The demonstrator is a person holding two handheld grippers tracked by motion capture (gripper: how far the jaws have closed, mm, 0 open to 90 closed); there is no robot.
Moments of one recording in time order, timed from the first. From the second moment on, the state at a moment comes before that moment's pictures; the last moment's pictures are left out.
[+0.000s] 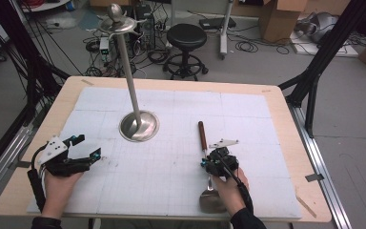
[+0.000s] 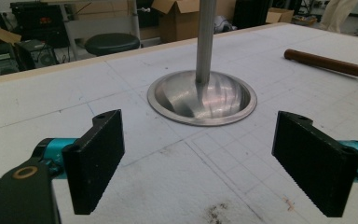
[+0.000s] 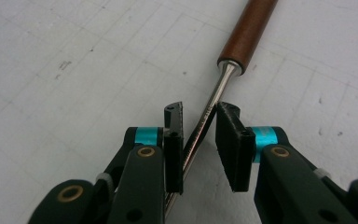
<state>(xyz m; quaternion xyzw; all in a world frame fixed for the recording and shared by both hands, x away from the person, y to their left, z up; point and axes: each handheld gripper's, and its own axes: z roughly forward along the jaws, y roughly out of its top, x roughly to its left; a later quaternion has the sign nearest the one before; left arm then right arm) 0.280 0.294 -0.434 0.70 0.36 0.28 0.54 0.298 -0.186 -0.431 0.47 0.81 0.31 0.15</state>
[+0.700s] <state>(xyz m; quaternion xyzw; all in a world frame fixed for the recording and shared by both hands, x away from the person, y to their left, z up) 0.281 0.292 -0.434 0.70 0.36 0.28 0.54 0.298 -0.166 -0.433 0.45 0.83 0.30 0.14</state>
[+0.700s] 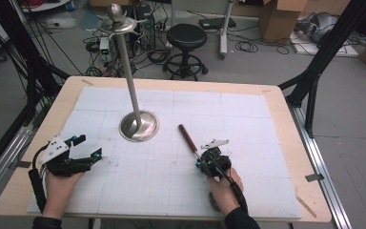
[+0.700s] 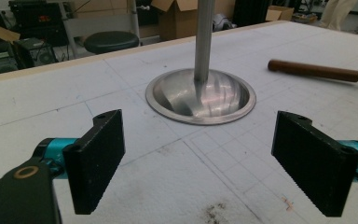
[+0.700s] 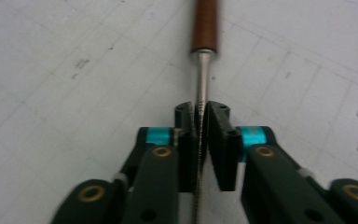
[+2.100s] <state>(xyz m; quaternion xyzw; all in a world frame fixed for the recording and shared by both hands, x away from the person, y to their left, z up) 0.281 0.292 -0.434 0.70 0.36 0.28 0.55 0.301 -0.203 -0.374 0.37 0.79 0.47 0.15</state>
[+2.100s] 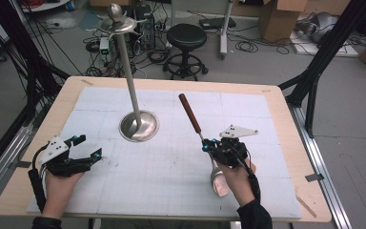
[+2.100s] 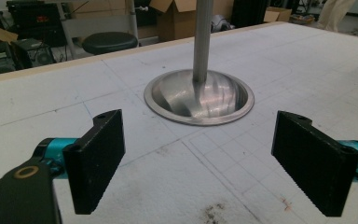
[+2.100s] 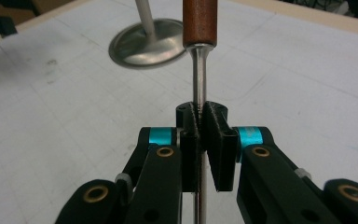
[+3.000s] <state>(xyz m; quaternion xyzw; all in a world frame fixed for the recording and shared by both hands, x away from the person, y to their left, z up) 0.281 0.292 -0.434 0.70 0.36 0.28 0.55 0.299 -0.201 -0.339 0.33 0.74 0.56 0.16</state>
